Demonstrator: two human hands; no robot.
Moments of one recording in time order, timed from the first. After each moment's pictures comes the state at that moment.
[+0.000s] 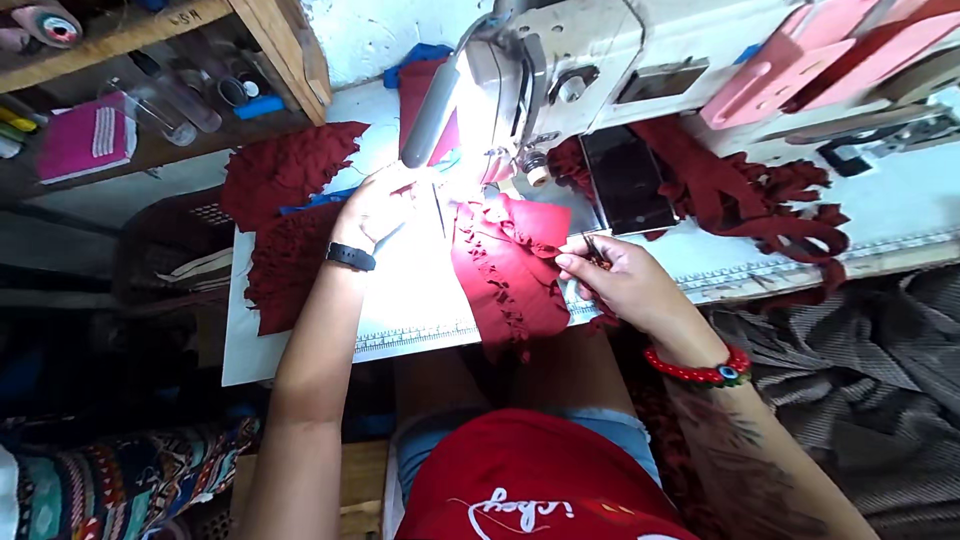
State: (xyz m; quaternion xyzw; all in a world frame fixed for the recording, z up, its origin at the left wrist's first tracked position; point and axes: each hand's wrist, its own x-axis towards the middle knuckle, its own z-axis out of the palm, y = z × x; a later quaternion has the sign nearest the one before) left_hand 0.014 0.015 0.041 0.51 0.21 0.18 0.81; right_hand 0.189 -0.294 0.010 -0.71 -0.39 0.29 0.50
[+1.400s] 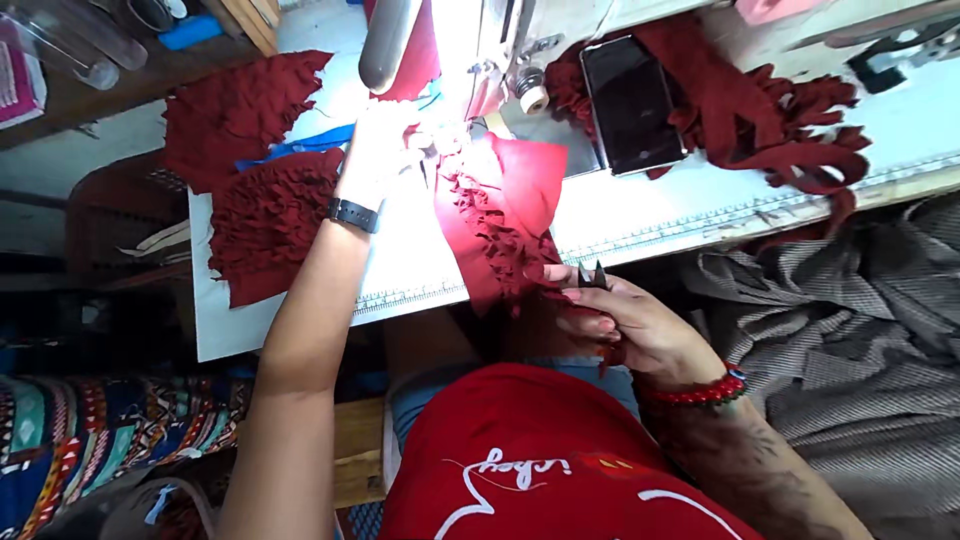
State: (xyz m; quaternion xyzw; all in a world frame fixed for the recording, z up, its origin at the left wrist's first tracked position) left_hand 0.047 -0.015 0.037 0.58 0.33 0.24 0.71; right_hand 0.140 -0.353 -0.010 -0.38 -0.18 0.66 0.62
